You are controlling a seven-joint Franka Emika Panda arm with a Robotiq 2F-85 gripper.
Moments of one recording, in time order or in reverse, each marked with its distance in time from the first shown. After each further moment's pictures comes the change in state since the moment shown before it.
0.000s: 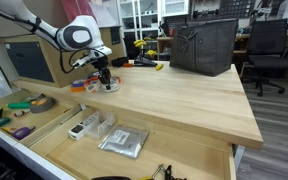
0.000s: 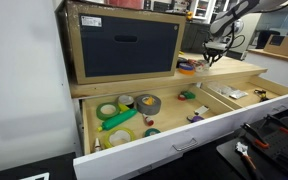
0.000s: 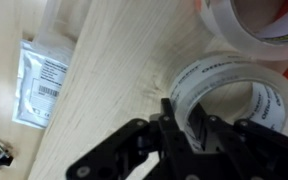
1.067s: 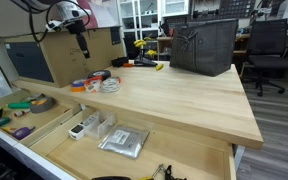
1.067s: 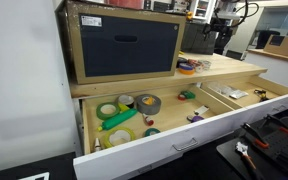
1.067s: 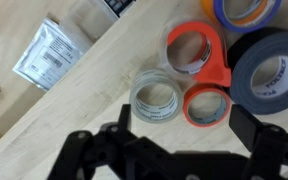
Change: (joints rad) arm 0.047 -0.315 0.070 -0.039 -0.021 -0.237 -0.274
